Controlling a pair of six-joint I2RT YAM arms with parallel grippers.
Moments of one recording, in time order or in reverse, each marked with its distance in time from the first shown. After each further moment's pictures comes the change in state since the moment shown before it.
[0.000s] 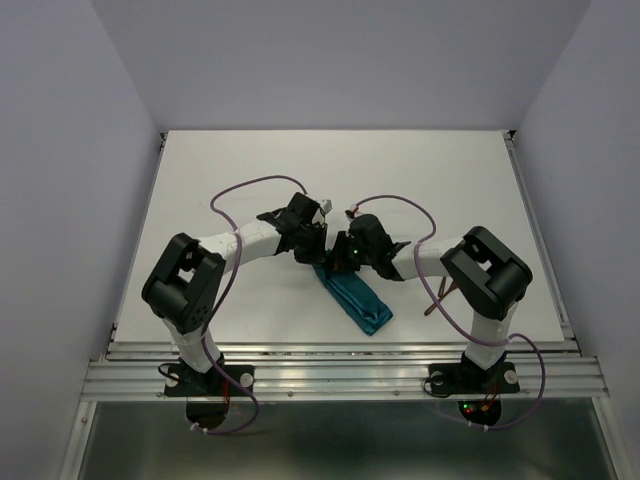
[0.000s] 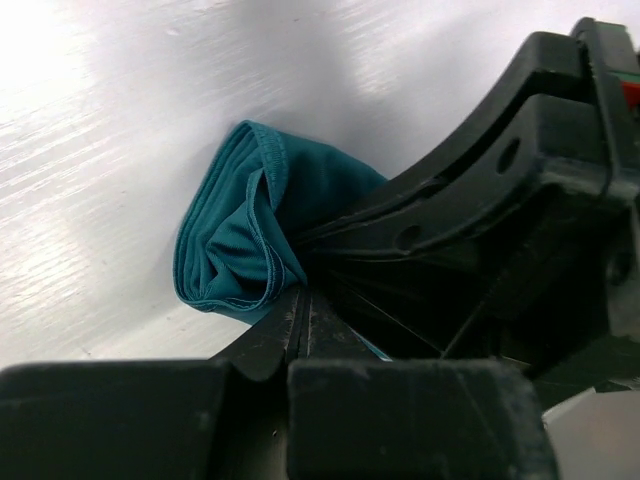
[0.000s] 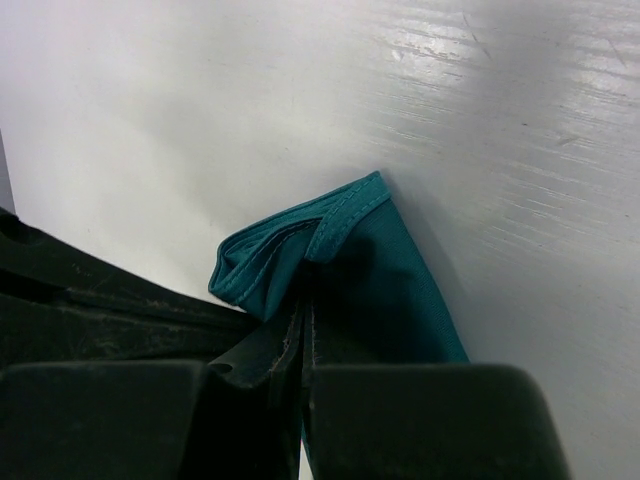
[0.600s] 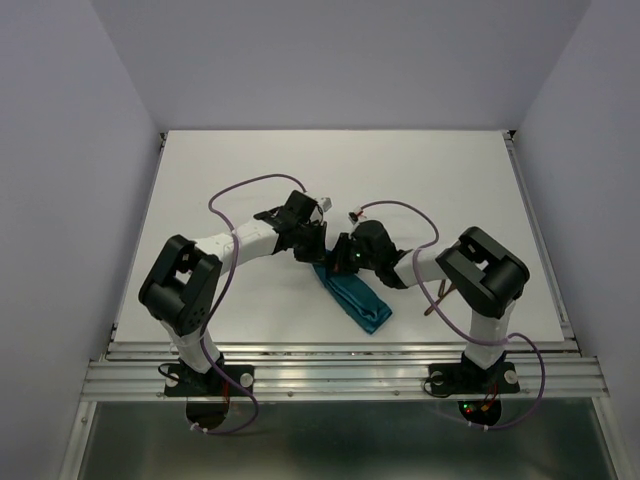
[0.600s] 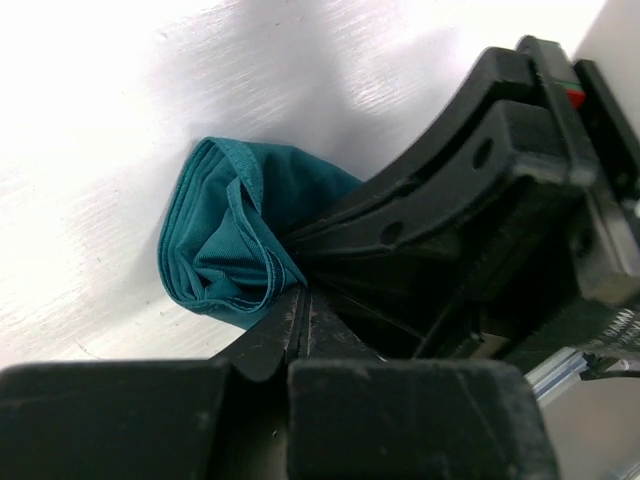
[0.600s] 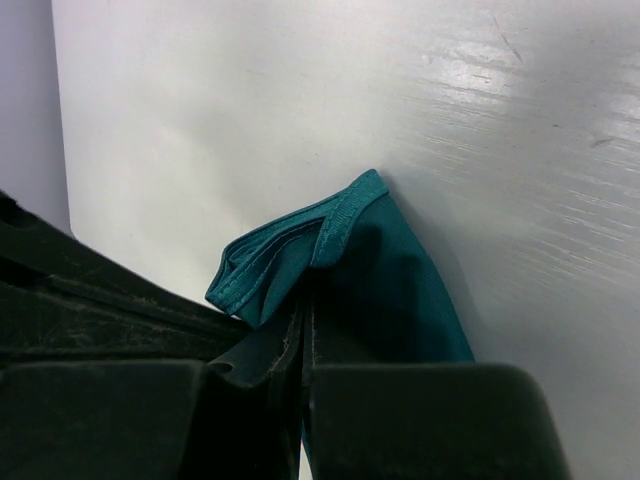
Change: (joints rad) left arm 0.007 -0.021 0.001 0.005 0.043 0.001; right arm 0.000 0.006 -0.093 0.215 -0.018 0.064
